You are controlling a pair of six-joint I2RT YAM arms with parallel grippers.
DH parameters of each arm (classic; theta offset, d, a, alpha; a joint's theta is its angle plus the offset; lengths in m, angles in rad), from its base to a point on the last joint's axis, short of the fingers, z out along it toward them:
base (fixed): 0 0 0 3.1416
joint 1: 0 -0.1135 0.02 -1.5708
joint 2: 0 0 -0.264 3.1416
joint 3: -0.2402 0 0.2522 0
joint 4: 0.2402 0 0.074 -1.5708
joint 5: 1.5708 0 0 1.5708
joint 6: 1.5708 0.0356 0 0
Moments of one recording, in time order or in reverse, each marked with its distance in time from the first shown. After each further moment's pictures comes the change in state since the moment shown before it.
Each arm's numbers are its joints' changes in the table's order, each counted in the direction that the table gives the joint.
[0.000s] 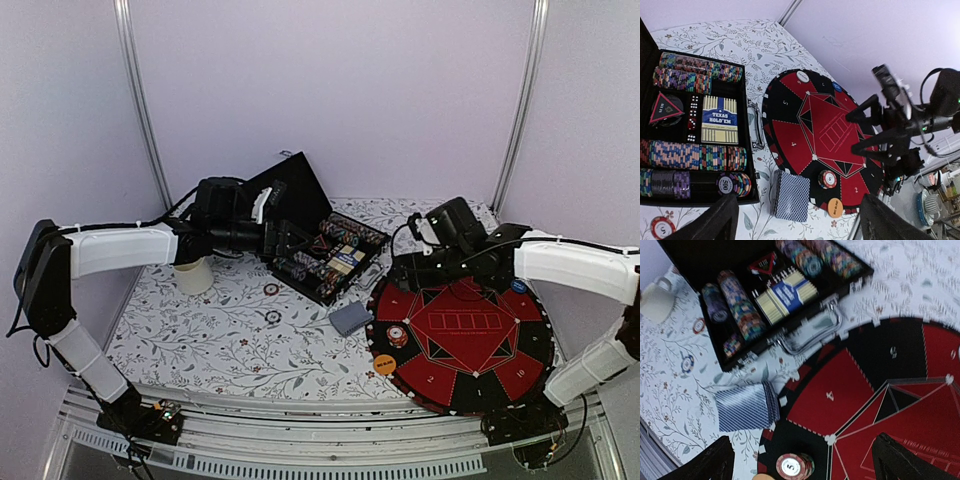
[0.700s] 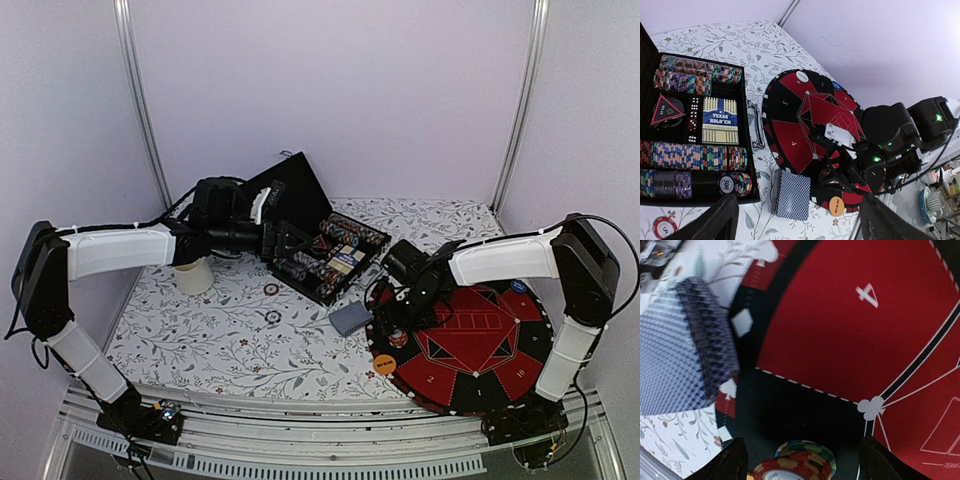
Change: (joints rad) left arm 0.000 0.016 0.011 0.002 0.002 0.018; right arm -0.073 -0.390 -0.073 0.186 -0.083 0.165
